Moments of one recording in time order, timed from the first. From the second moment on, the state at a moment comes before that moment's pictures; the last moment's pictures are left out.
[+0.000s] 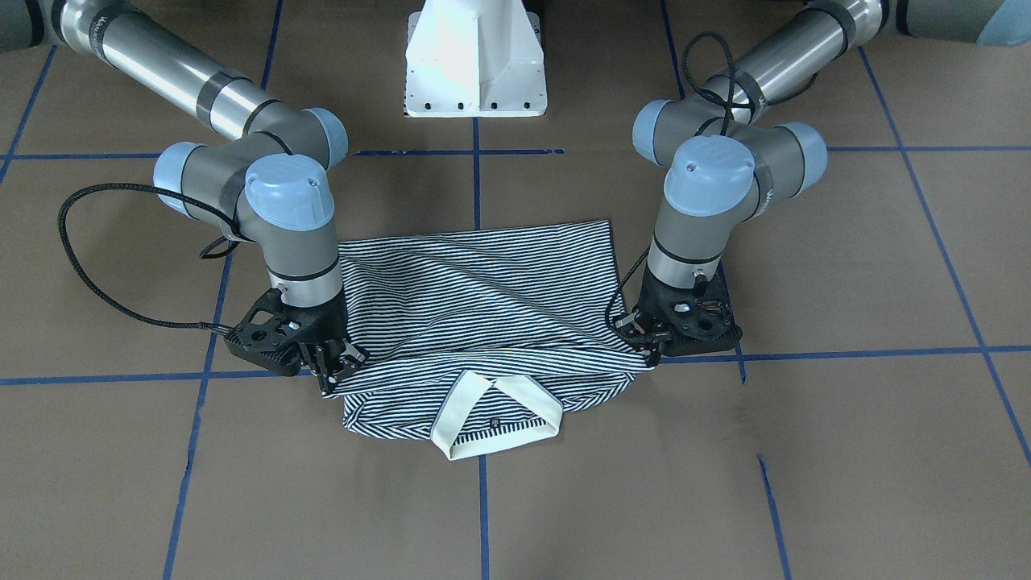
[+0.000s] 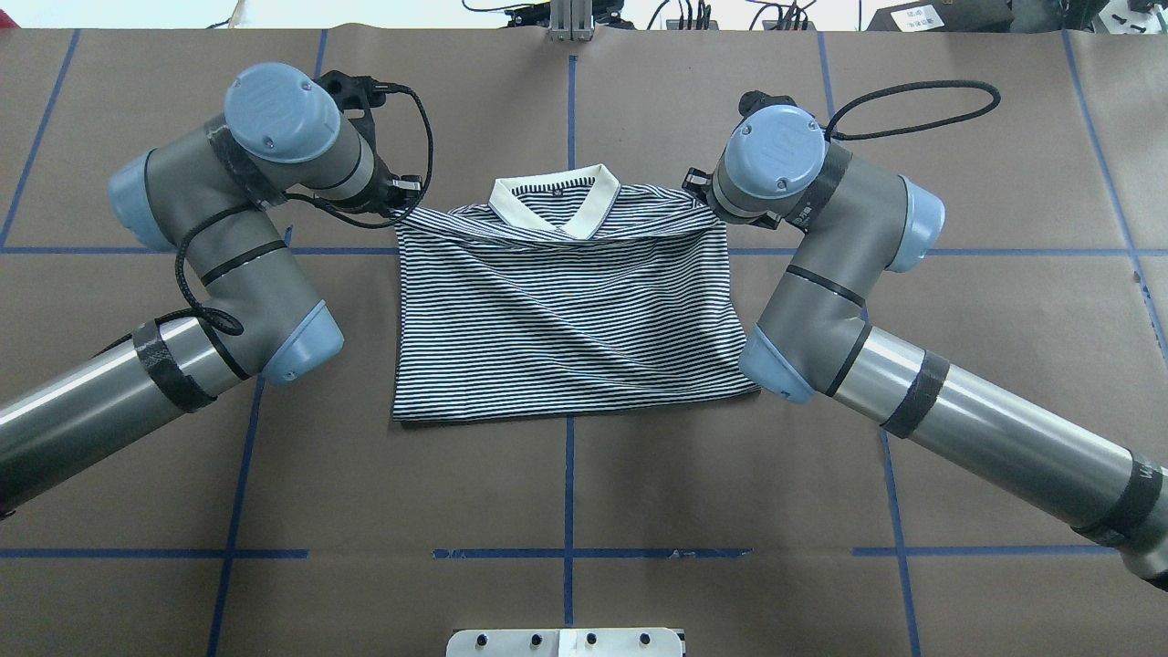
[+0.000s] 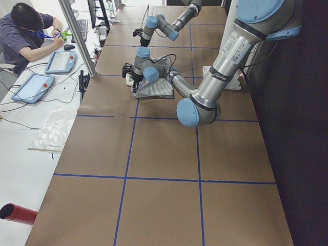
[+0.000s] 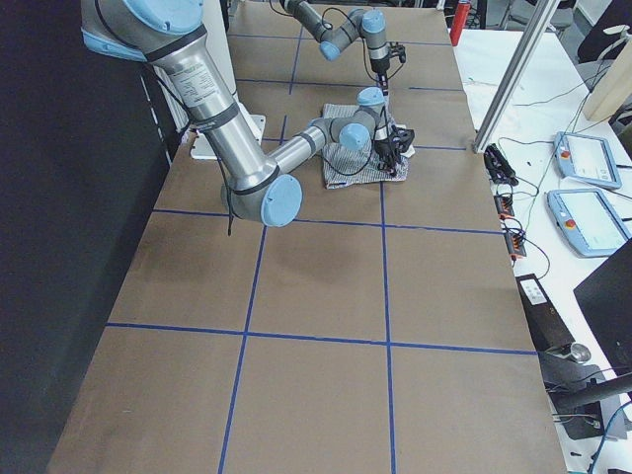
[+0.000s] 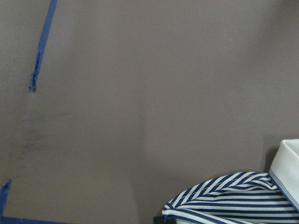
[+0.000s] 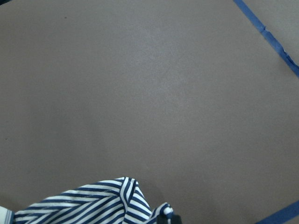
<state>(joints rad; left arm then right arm) -0.76 -2.20 -1.46 -1.85 -1.81 -1.13 0.70 -0.92 1.41 -1.29 1.65 1.52</state>
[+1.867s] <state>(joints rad) -0.76 -2.10 -1.74 -1.82 -1.86 -1.13 0.74 -0.99 1.70 -1.40 1.69 1.50</state>
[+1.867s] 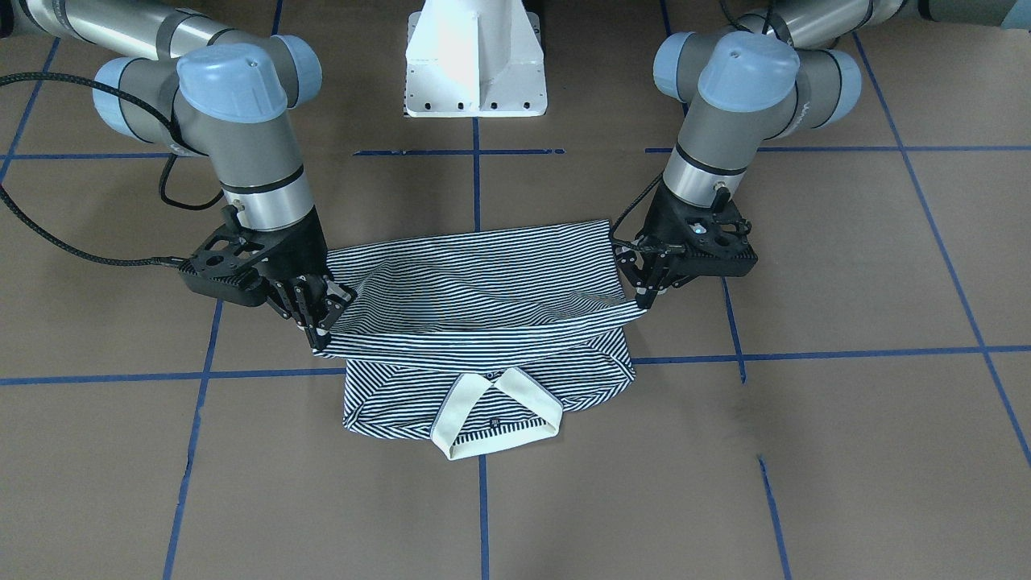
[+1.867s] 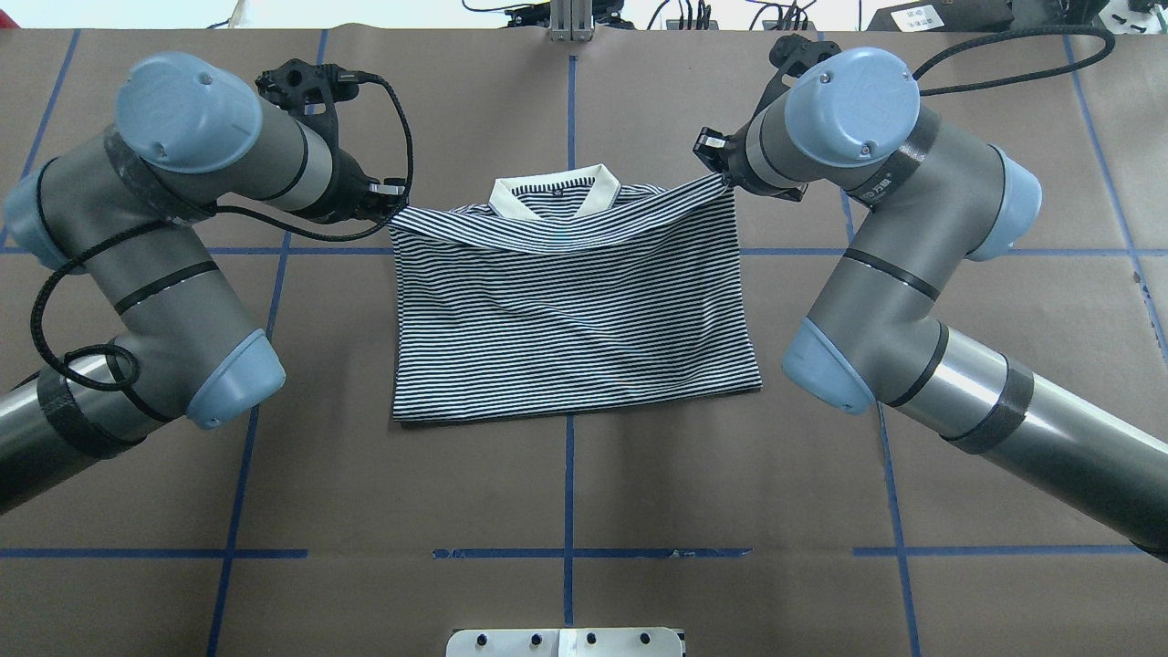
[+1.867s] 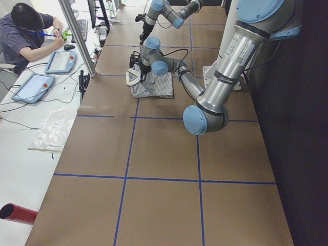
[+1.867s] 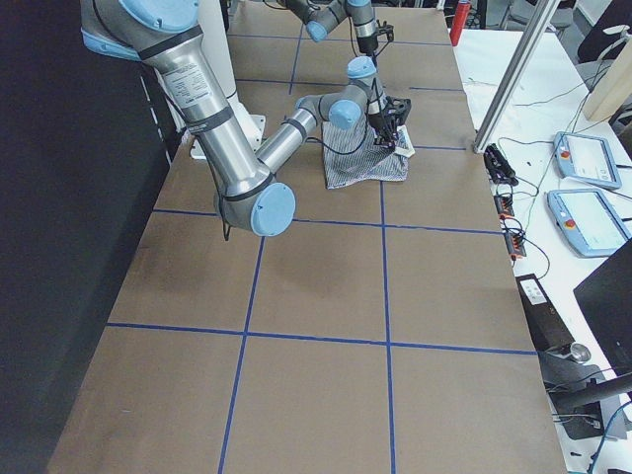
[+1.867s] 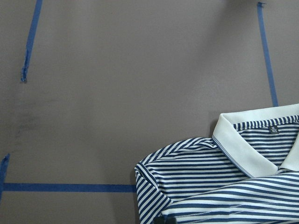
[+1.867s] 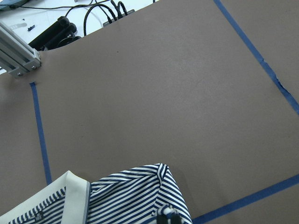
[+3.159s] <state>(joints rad) -0.72 -2.11 -1.58 -1.87 -1.86 -1.11 0.70 -0.95 1.42 -1.23 1.65 1.50</state>
